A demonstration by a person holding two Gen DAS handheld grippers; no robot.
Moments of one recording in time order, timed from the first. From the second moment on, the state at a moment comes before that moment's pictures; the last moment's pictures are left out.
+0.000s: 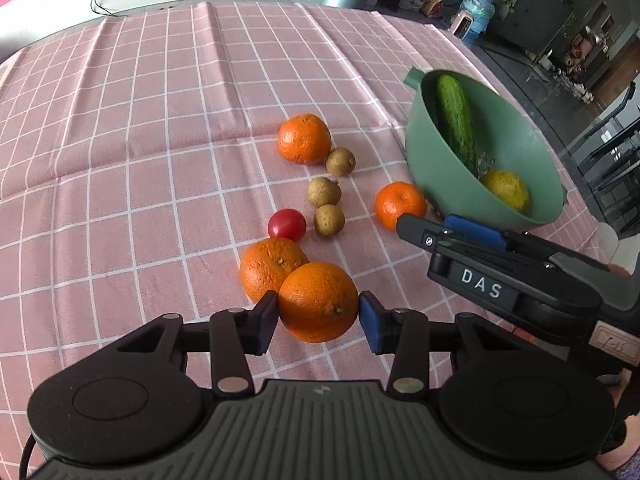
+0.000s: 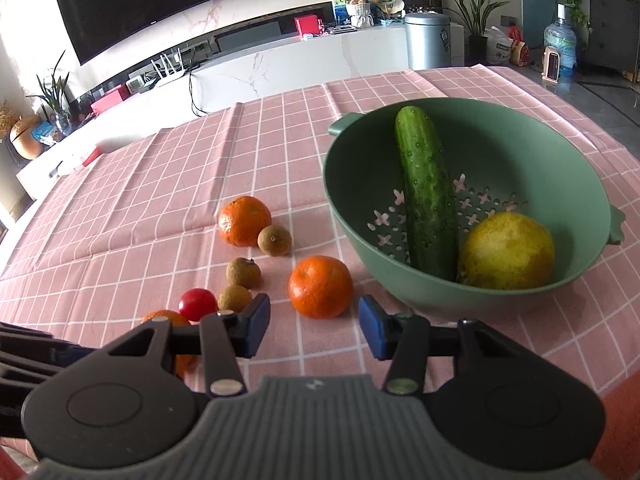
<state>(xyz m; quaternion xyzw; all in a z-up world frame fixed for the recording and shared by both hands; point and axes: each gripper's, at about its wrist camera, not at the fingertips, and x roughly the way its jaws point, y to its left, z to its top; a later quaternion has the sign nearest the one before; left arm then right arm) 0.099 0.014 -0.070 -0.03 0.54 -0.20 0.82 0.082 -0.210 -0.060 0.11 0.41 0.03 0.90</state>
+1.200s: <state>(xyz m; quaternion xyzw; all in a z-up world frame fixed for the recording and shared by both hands) 0.108 -0.010 -0.018 -0.04 0.47 -0.18 0.86 0.063 -0.229 -0.019 0.13 0.39 0.06 0.91</state>
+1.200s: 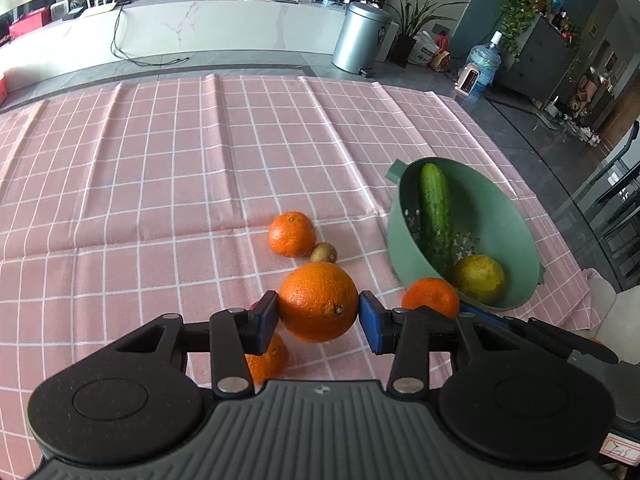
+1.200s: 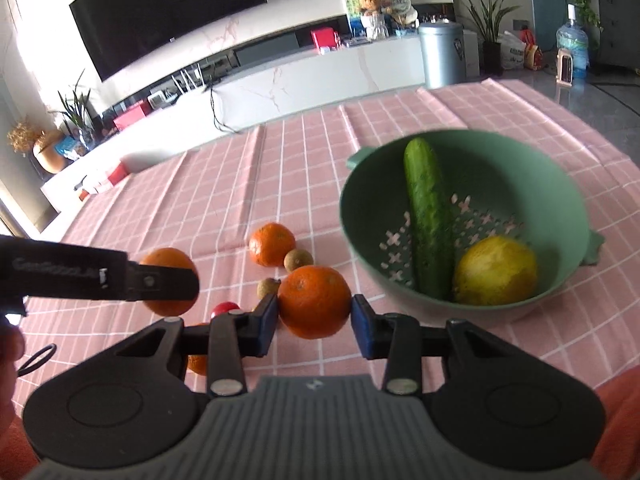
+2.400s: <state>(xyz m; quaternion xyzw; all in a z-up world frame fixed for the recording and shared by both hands) 0.184 -0.196 -0.056 0.05 0.51 -0.29 0.81 0.128 -0.357 -0.036 -0.04 0.41 0.07 0.91</state>
